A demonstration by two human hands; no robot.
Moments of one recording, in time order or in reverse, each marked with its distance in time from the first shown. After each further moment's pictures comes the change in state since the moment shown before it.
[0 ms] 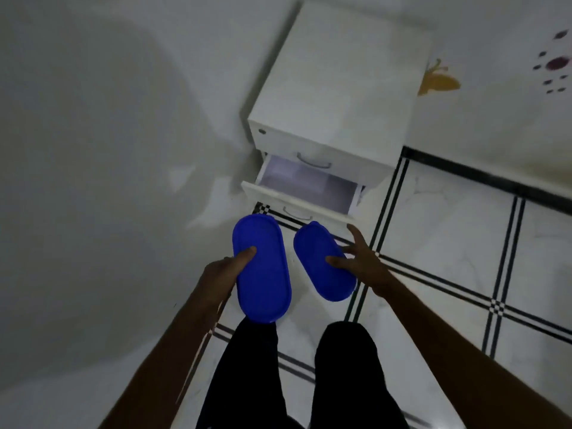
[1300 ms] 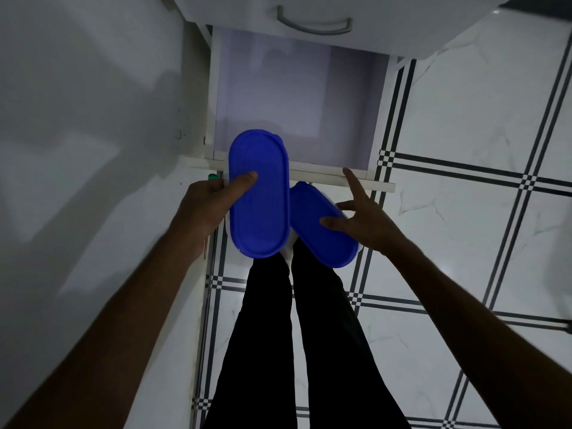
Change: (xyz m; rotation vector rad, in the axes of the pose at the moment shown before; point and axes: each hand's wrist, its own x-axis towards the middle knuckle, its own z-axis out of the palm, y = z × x) left_hand 0.230 0.001 0.011 0.443 -0.122 -0.026; right_hand 0.128 0.082 0.075 -0.135 0.056 0.165
